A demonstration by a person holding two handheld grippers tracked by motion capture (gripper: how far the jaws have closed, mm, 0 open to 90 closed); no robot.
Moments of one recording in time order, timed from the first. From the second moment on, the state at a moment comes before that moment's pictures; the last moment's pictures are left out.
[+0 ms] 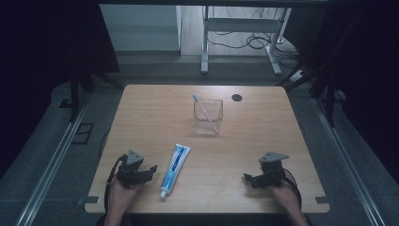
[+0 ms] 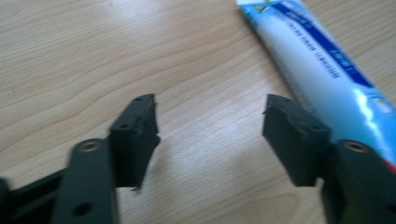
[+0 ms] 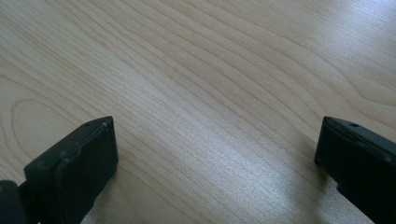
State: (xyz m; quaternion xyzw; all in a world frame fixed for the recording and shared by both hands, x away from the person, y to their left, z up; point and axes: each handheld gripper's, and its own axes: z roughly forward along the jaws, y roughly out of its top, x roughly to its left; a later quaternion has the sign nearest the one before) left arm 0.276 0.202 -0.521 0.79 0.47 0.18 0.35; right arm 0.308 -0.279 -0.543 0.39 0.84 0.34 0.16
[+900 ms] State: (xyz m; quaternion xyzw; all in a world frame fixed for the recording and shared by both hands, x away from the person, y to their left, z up) left arm 0.249 0.136 -0.498 0.83 0.40 0.11 0.37; right arm 0.308 -0.279 -0.544 0.39 0.84 0.34 0.16
